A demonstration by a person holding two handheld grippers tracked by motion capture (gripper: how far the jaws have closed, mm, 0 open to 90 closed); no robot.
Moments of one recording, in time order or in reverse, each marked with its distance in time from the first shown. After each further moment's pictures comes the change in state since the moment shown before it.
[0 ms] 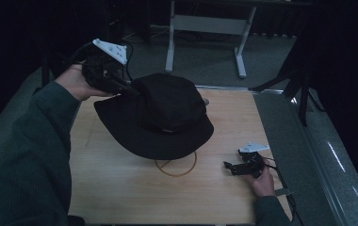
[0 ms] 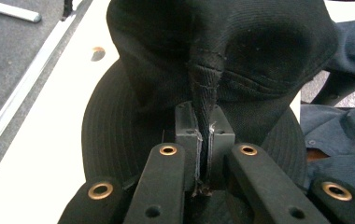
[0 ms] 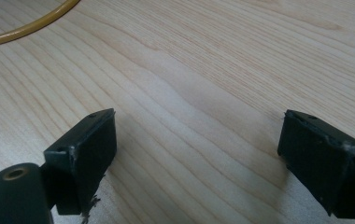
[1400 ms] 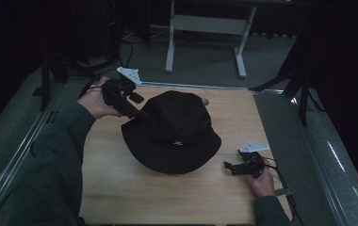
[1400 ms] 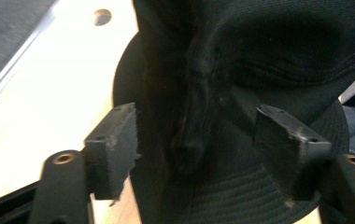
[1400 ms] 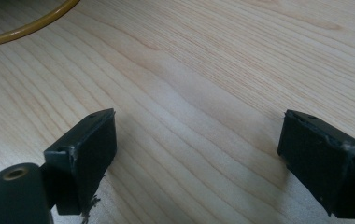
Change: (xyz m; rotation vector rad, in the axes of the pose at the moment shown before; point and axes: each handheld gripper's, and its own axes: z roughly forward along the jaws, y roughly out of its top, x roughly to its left) left arm 0.006 -0.032 0.059 0.033 0.071 -0.106; right arm 0.000 0.000 0.000 0.001 0.000 0.003
